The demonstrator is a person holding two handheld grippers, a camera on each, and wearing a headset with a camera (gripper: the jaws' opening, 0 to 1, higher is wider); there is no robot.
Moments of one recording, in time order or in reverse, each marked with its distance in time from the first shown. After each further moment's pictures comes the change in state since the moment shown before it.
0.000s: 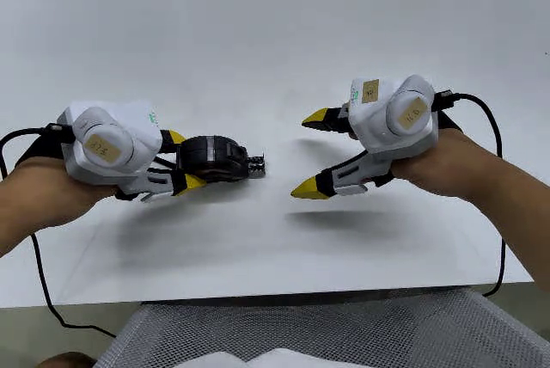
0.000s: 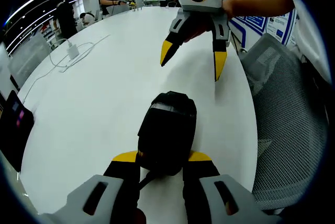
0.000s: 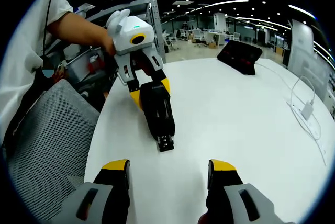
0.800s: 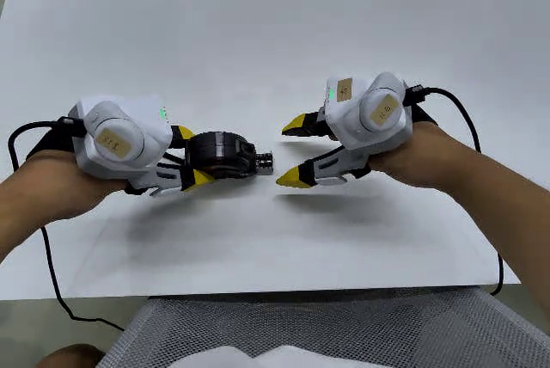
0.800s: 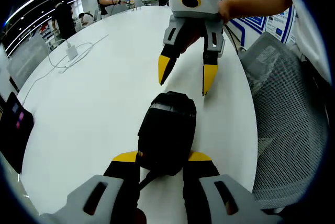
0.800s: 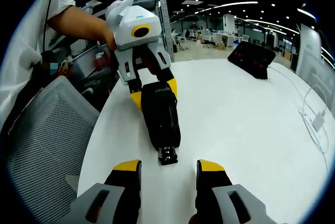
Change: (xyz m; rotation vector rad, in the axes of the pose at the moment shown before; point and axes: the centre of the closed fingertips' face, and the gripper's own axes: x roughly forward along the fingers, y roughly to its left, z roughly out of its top) left arm 0.001 0.000 0.000 0.009 0.007 -0.003; right arm 0.030 0.002 0.008 -0.049 0.005 0.056
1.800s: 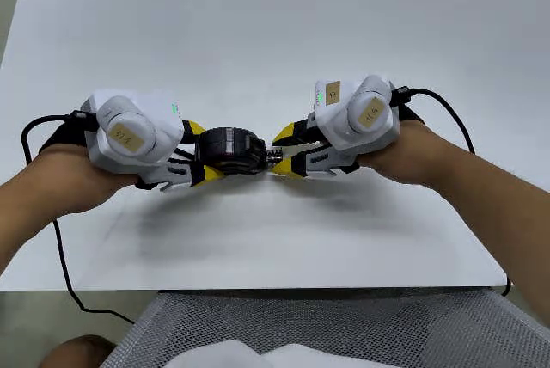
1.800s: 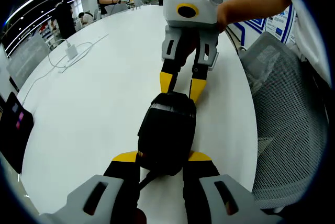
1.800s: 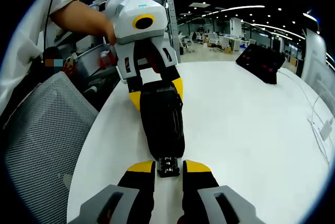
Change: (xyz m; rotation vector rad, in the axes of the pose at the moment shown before) left arm 0.000 0.000 0.000 -0.001 0.005 -0.002; right arm 0.026 -0.001 0.003 -0.046 -0.020 0.038
